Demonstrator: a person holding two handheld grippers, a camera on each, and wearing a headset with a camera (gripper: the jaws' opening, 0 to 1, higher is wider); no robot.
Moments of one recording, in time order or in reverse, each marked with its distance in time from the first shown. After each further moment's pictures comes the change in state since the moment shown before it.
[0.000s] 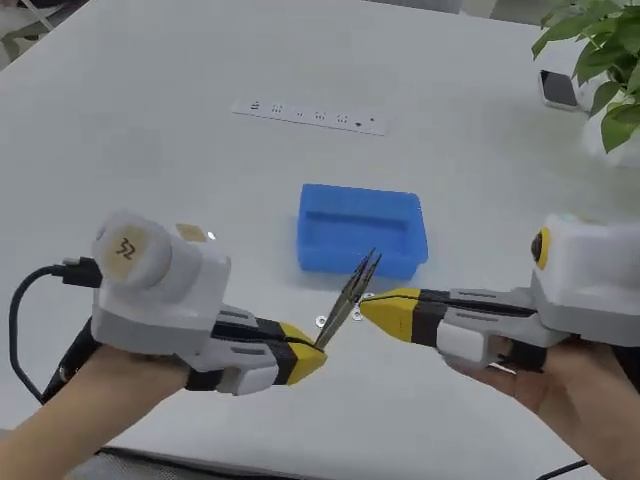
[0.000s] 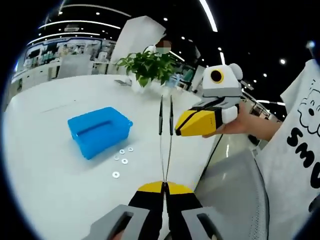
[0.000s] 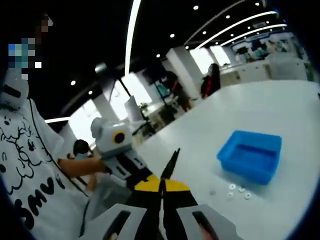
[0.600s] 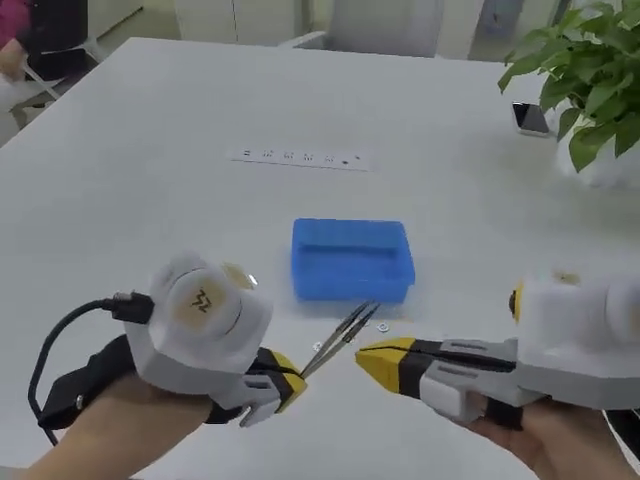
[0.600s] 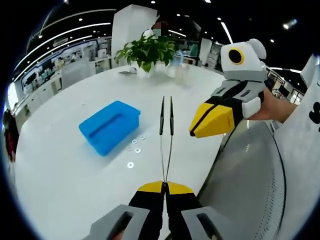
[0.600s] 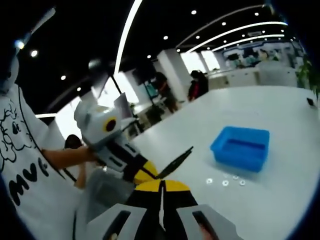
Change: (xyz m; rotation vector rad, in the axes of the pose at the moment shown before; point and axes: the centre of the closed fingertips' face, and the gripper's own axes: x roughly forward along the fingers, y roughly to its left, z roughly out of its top) left arm -0.010 0.000 -0.009 0.149 0.164 0.166; right arm -0.006 0.013 -0.026 -0.032 -0.007 -0.137
